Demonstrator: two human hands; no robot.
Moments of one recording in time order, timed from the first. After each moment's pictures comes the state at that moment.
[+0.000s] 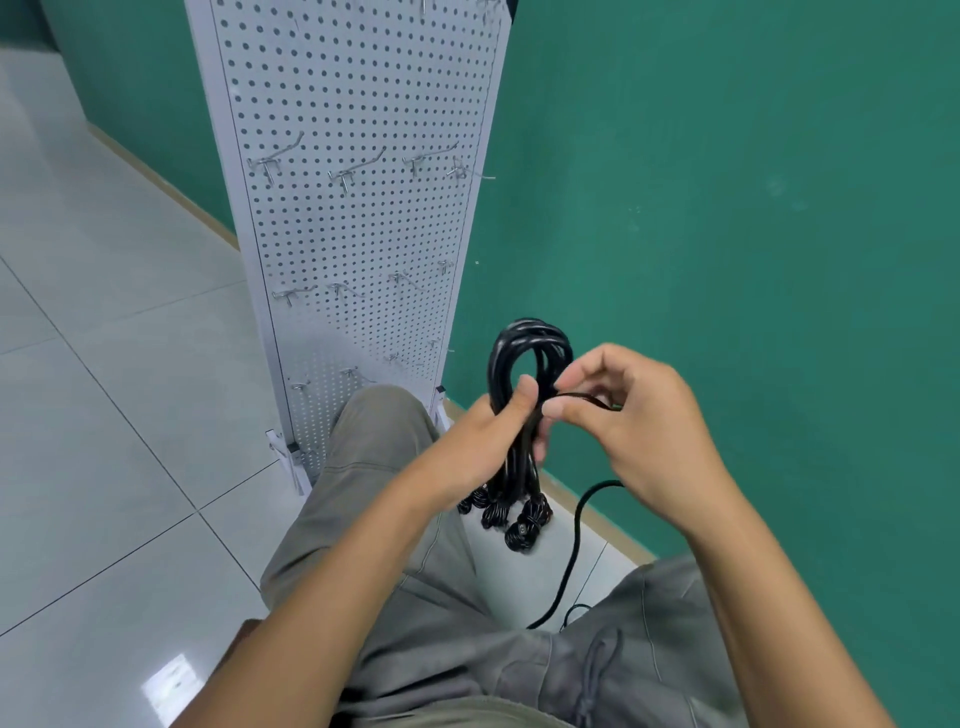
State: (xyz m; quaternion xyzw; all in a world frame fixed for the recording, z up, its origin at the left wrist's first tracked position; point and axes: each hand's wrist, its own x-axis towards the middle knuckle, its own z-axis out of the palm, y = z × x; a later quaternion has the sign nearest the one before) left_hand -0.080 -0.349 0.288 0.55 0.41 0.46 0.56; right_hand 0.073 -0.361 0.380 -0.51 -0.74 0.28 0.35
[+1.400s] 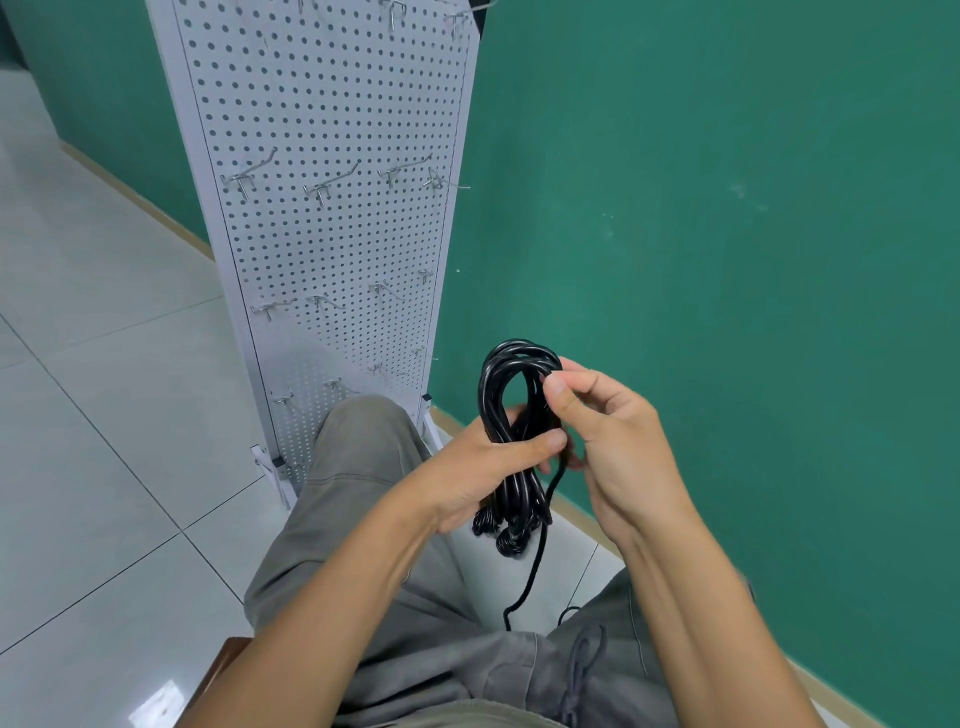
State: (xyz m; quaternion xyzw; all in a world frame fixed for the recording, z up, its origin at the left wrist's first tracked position) left_hand -0.066 -0.355 0.290 0.51 0.31 0.46 0.66; right_hand 0.068 -0.364 0.353 -0.45 -0.46 0.54 0.54
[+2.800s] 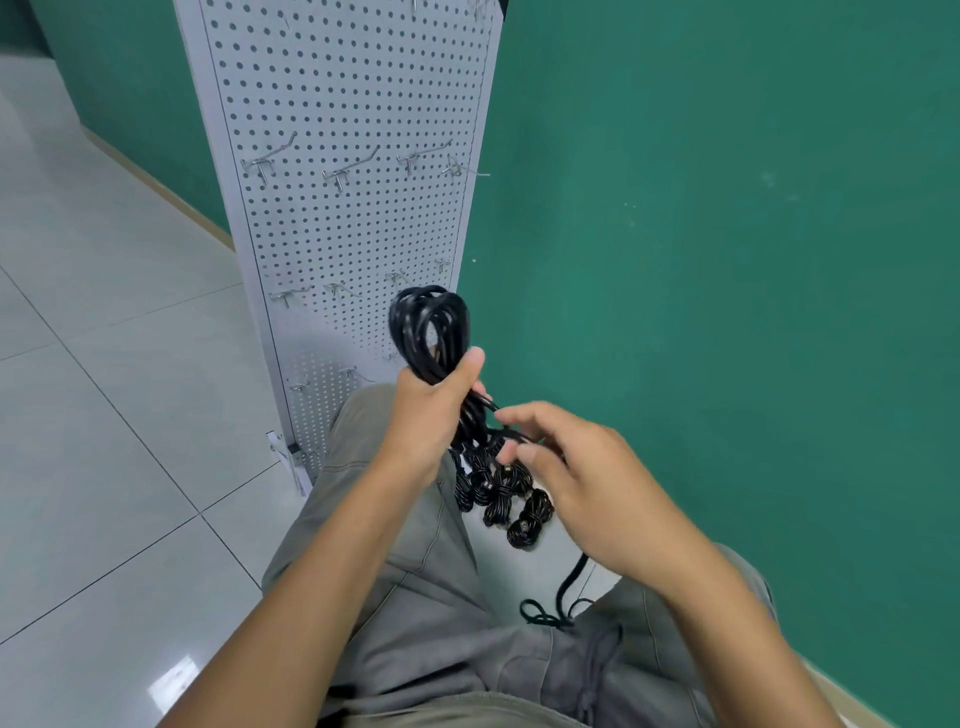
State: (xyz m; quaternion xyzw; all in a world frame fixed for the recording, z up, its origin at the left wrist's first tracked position) left_hand -0.102 -0.332 0.286 0.36 0.51 0.65 0.44; right_hand 0.061 -0.393 0.358 -0.46 -0.81 0.28 0.22
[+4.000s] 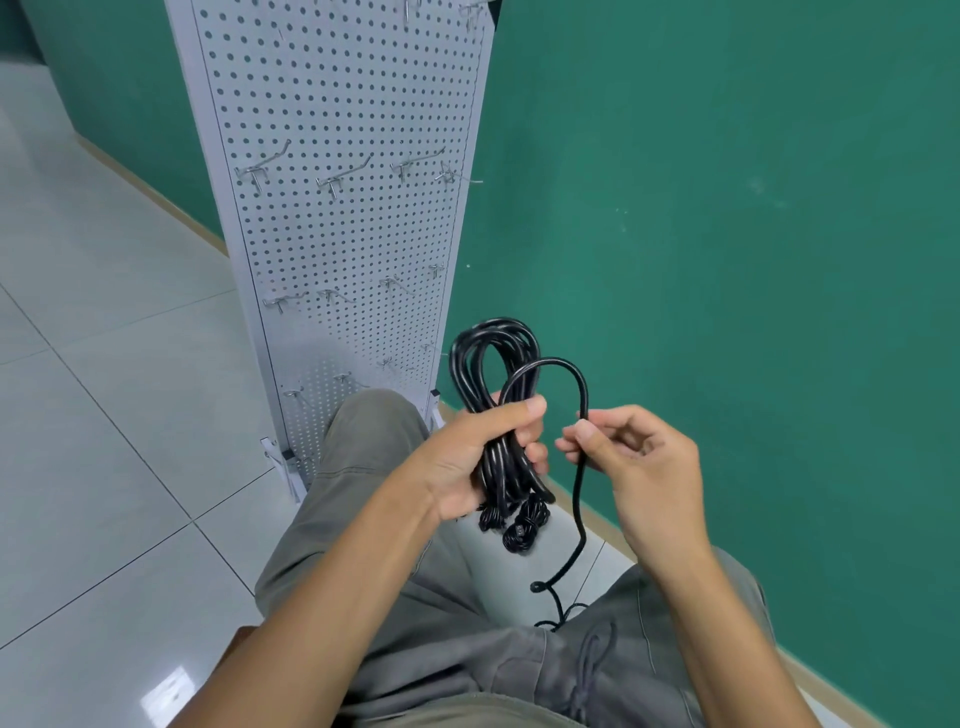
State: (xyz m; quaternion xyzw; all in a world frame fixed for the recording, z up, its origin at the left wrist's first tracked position) left_hand -0.078 -0.352 0.293 0.34 0.24 0.47 0.78; right_hand 0.092 -0.376 0.328 -0.49 -0.51 0.44 0.55
